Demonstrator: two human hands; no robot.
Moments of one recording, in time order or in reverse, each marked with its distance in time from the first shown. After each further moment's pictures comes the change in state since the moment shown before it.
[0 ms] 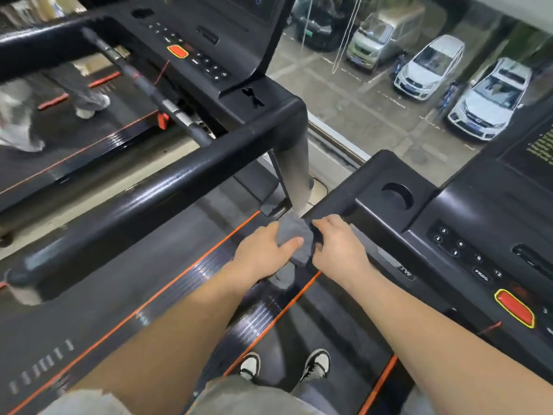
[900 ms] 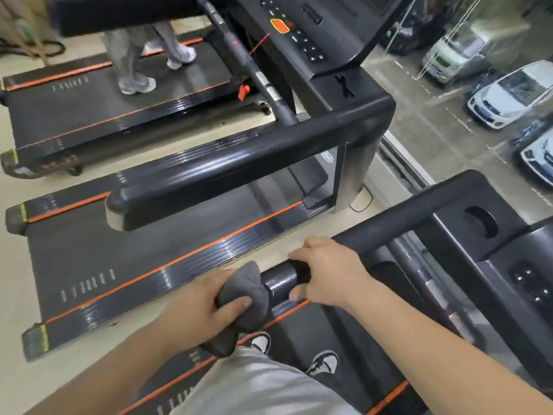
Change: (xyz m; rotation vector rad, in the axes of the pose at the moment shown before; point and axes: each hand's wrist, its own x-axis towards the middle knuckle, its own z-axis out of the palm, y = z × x) left_hand -0.225 -0.139 -0.046 -0.149 0.177 -0.010; right_hand -0.036 -0.132 0.026 -0.340 -0.448 -0.453
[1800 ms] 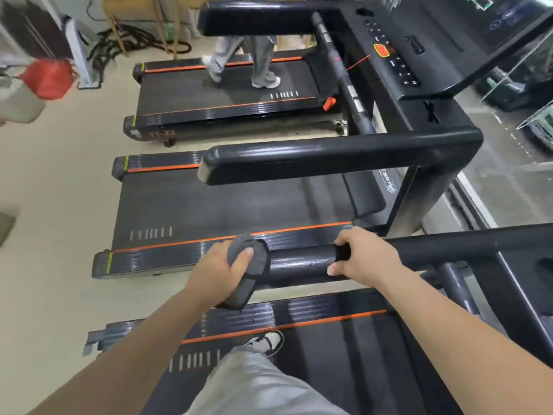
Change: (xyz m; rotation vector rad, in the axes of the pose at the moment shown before) left_hand -0.064 -0.039 0.035 -0.138 0.454 -0.415; right_hand 0.005 -0.014 0.004 0.054 -0.003 0.024
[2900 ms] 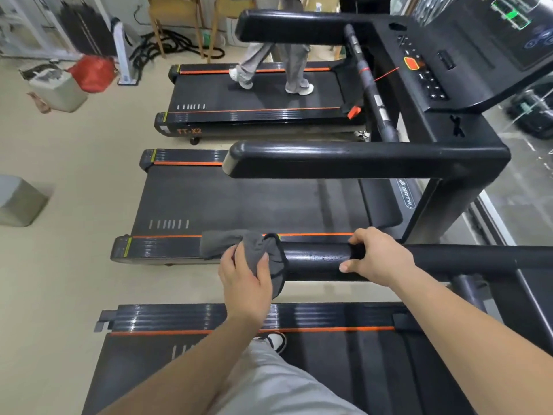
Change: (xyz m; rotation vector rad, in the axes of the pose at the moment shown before) left_hand -0.066 0.033 0.072 -0.177 0.511 -0.301; right_hand -0.001 0.004 0.009 -0.007 0.025 -0.032
